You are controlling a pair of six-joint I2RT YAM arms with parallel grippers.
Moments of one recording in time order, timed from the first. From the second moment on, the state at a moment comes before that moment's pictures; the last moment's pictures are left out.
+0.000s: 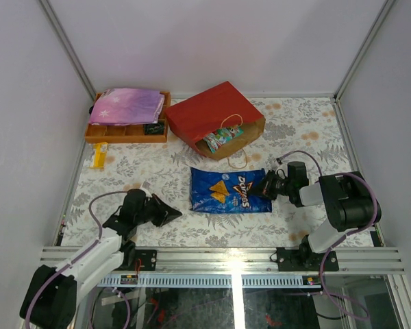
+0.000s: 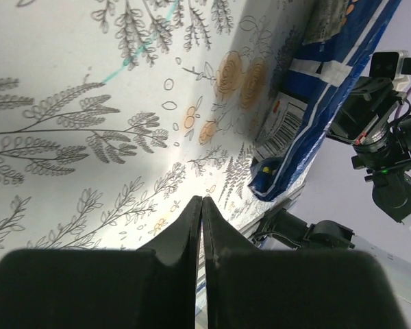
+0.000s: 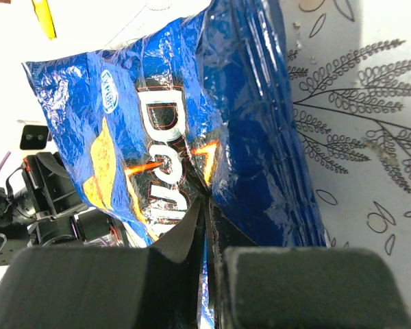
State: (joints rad) left arm -0.39 0.75 0.08 -0.02 0.42 -1.20; right arm 0.14 1.63 0.36 0.49 -0.75 0.76
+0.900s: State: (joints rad) left arm -0.48 1.07 0.04 0.47 0.57 -1.26; right arm 0.13 1.63 0.36 0.50 -0.74 0.77
